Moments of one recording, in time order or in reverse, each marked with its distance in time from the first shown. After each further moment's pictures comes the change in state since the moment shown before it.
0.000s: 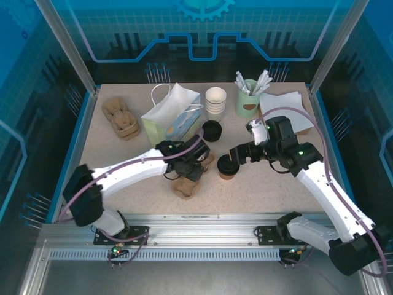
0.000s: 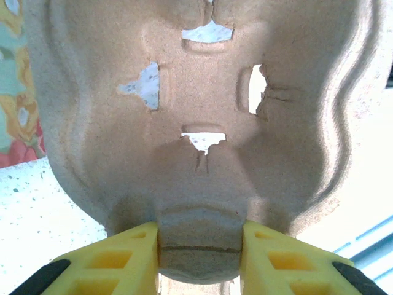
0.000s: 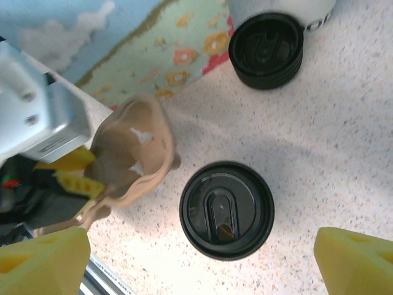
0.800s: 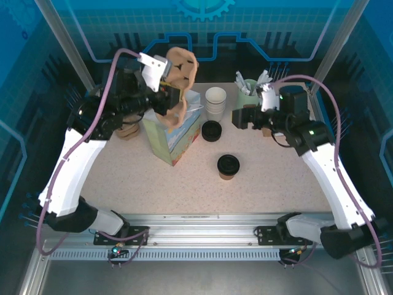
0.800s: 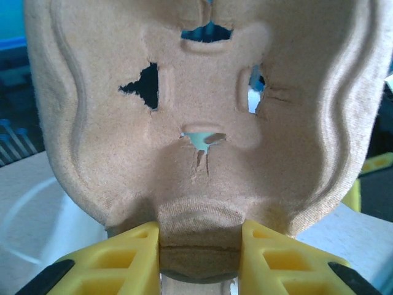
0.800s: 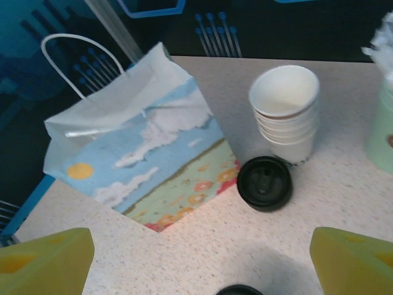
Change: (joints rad) left arm 0.362 -0.034 0.893 -0.172 0.122 0.261; right arm -0.058 0.187 0.354 0.117 -0.051 0.096
